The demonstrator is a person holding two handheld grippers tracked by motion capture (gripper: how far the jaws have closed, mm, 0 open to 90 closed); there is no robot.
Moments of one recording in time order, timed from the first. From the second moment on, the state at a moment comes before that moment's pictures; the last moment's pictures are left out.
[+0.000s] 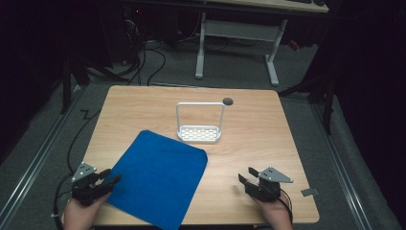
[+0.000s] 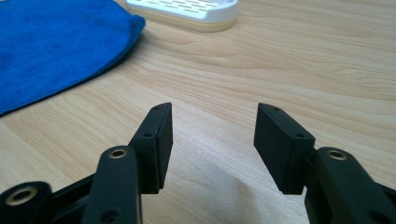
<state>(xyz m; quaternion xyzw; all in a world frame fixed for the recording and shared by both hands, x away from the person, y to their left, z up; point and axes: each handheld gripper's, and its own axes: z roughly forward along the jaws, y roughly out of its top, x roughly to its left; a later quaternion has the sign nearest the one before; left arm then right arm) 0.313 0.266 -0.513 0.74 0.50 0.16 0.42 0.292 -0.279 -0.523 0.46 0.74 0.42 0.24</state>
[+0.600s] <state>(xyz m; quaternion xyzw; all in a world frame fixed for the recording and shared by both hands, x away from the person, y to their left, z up) 0.315 0.255 -0.517 0.75 0.48 0.17 0.41 0.298 -0.245 -0.524 0.41 0.78 0.43 0.21</state>
